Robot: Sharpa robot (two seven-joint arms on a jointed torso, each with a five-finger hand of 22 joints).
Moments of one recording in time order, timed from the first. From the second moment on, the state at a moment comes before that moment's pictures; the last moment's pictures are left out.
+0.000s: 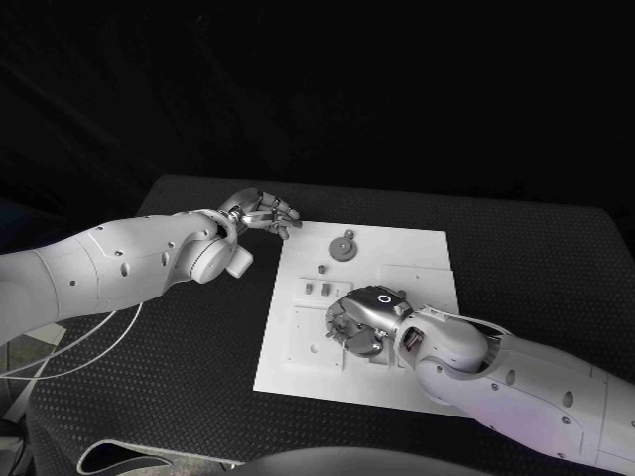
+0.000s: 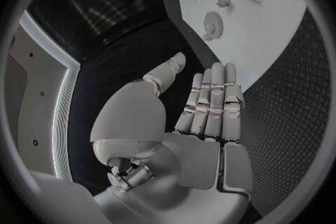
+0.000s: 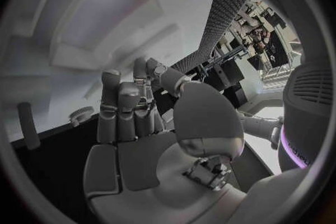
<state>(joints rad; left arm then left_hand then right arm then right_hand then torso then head) 1.20 -0.79 -0.13 1.20 -0.42 -0.25 0.18 1.13 -0.12 0.51 -0.29 0.05 0.83 0.19 0.31 0.50 0.99 0.17 0.18 0.27 0.86 0.07 0.96 0.28 0.01 0.96 -0.03 0.07 1.04 0.93 -0.53 -0.06 1.43 -1.79 -0.30 -0.07 1.14 -0.06 0.70 -0.29 0.05 1.02 0.11 0.29 0.65 1.32 0.02 0.21 0.39 1.25 -0.09 1.29 0.82 0.23 1.16 -0.01 0.80 1.31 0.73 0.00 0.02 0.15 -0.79</state>
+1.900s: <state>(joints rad) 1.19 -0.84 -0.13 1.47 -0.88 -0.23 0.10 1.05 -0.21 0.38 -0.29 0.05 0.85 0.17 0.36 0.53 1.02 0.12 0.33 0.32 0.88 0.06 0.96 0.36 0.01 0.99 -0.05 0.07 1.03 0.96 -0.57 0.02 1.45 -1.24 -0.37 -0.08 1.13 -0.05 0.70 -0.29 0.05 1.01 0.11 0.29 0.66 1.32 0.02 0.21 0.40 1.25 -0.08 1.29 0.82 0.23 1.16 0.00 0.80 1.31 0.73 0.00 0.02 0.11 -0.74</state>
